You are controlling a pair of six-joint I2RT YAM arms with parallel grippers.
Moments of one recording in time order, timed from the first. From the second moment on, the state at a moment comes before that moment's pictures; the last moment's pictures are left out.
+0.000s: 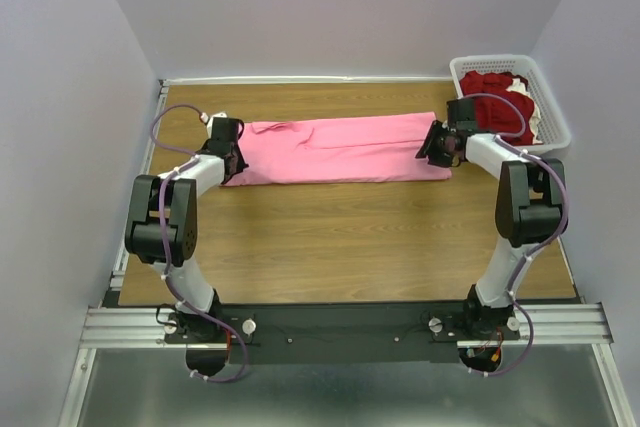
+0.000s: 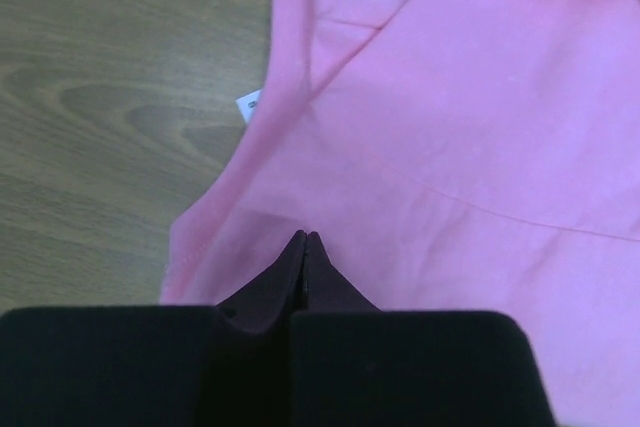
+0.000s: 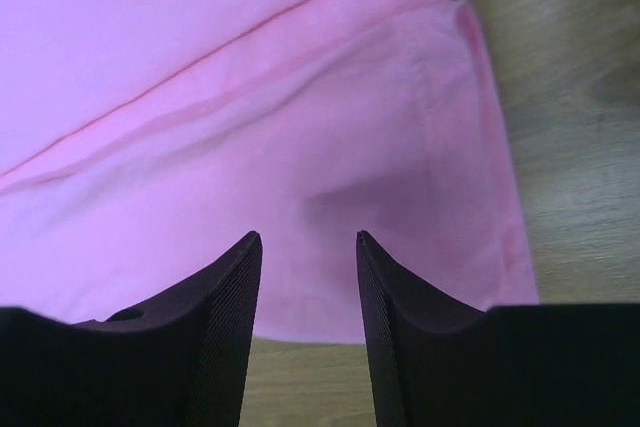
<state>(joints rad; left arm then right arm) -0.12 1.74 1.02 -0.11 -0.22 -0.41 0.07 1.87 1.24 -0.30 -0.10 0.47</state>
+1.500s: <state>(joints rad) -0.05 1.48 0.85 0.03 0.11 -0.56 0.34 1.86 1.27 -0.01 -0.48 0.63</state>
